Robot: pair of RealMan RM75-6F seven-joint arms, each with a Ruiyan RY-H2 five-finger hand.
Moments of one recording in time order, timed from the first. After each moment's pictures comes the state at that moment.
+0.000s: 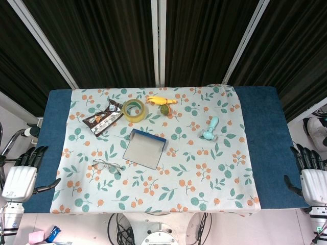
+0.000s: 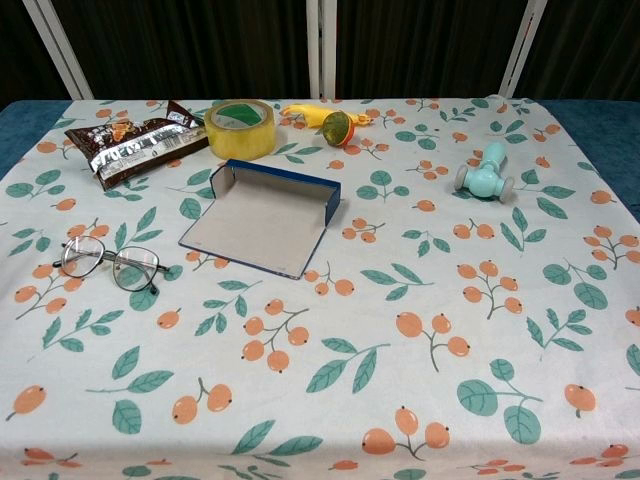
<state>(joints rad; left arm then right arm) -0.11 -1.15 -0.03 -1.62 1.52 1.48 0.17 0.04 -1.13 0.06 -1.57 -1.47 1.50 0.00</state>
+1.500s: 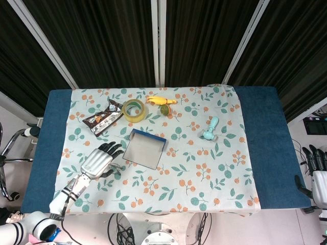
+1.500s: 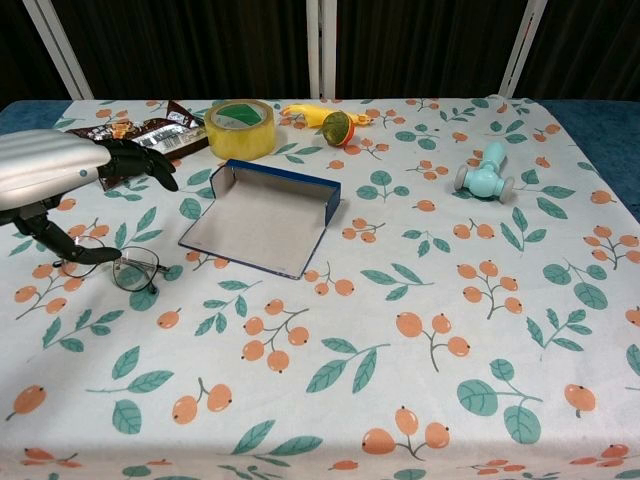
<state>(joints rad) -0.53 -1.42 -0.07 -1.52 1.51 0.98 0.26 0.00 -1.08 0.08 -1.60 -1.44 1.53 -0.01</state>
